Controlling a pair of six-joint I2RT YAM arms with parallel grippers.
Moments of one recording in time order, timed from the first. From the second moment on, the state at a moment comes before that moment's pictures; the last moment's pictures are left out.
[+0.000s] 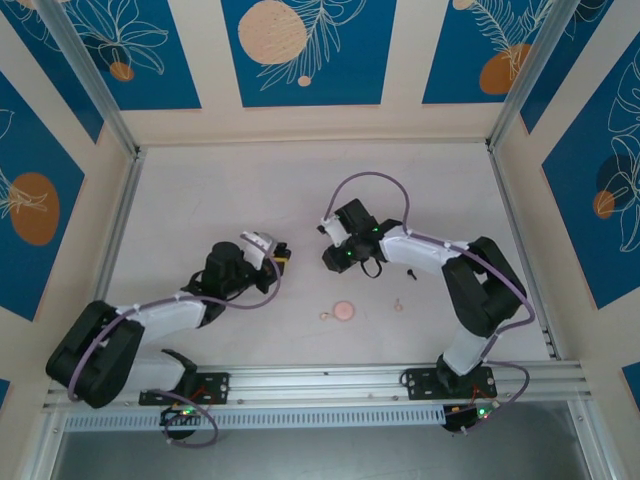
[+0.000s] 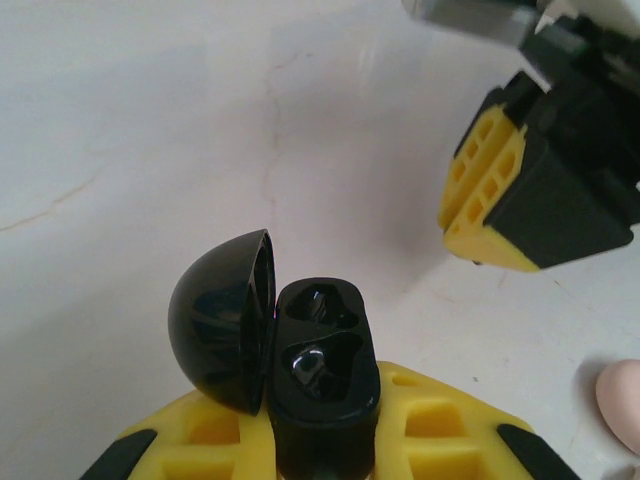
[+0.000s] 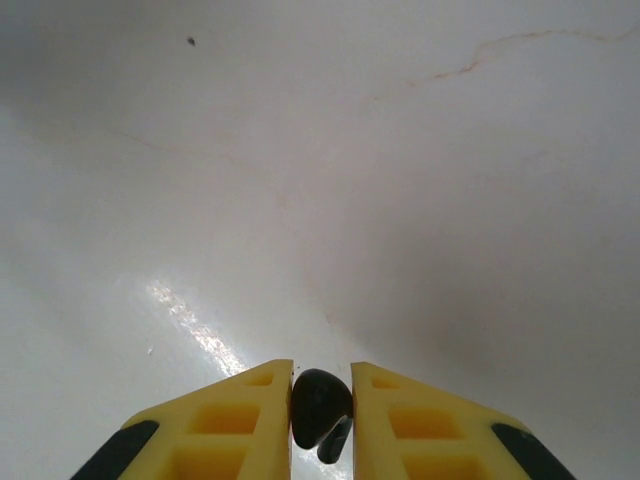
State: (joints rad) left arm -0.53 1.30 0.37 0.49 0.27 -0.07; right arm 0.62 1.69 1.03 -0.38 -0.24 0.04
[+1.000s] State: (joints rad) left arm -0.62 1.53 0.42 0.76 0.32 -0.06; right arm 0.51 1.48 0.79 0.09 -0.46 0.21
